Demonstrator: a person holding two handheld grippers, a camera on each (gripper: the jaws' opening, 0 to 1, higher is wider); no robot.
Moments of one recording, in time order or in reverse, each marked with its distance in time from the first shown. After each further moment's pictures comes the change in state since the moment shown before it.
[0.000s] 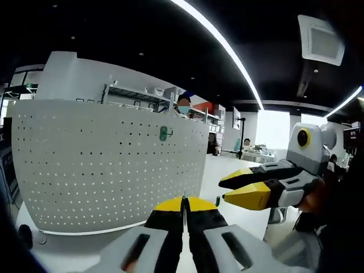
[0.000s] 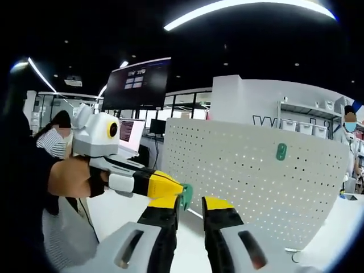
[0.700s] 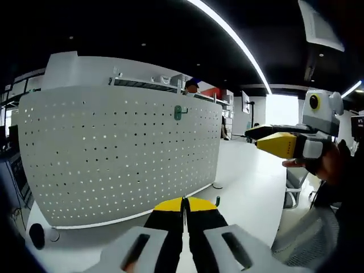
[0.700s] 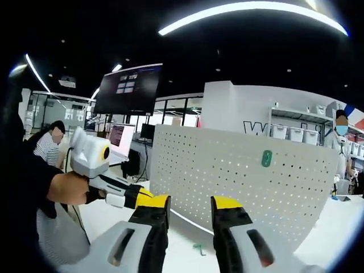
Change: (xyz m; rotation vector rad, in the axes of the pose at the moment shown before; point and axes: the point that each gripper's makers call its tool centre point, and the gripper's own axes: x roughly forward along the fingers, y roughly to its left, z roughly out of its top) left arm -0.004 0.038 -0.039 0.053 0.102 0.095; right arm -0.010 -0.024 0.009 0.001 -0.038 -0.074
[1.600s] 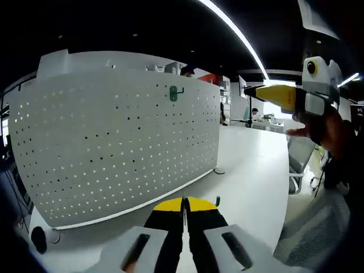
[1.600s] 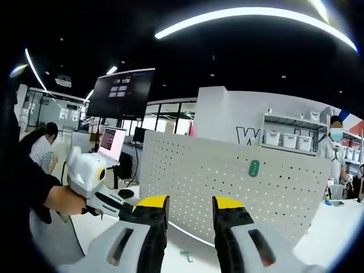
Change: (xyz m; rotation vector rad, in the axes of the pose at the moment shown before) left arm 0.015 0.004 -0.028 0.059 0.094 0.002; right arm 0.003 -0.023 0.019 -0.027 -0.040 -0.046
